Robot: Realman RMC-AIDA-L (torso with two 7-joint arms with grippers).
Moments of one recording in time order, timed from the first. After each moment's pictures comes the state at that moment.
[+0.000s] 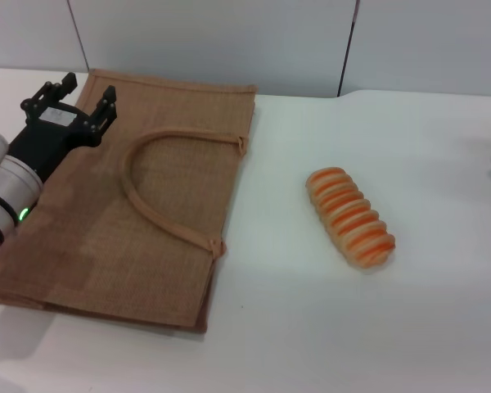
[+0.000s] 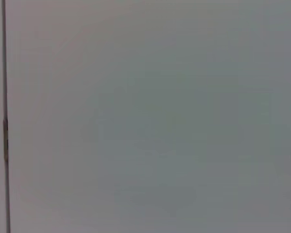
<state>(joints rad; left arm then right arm) -0.51 -2.04 1.40 0.18 -2.89 -1.04 2.83 0.58 2.02 -1.79 -0.15 0.42 -0.77 0.17</state>
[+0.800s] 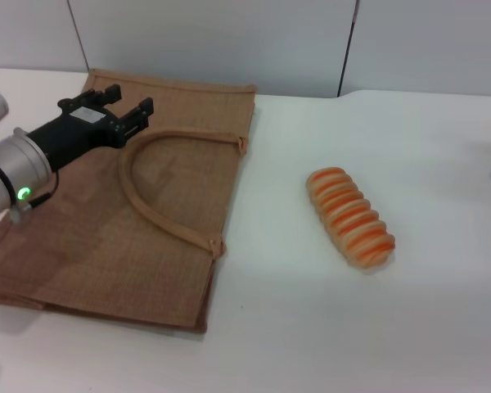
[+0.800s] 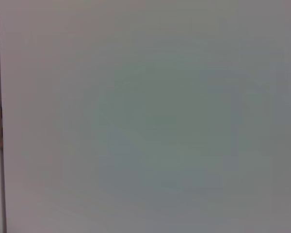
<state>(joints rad) -0.51 -1.94 1.40 0.35 -2.43 -0.92 2.26 0.58 2.02 -1.79 -0.15 0.42 -0.75 0.17</state>
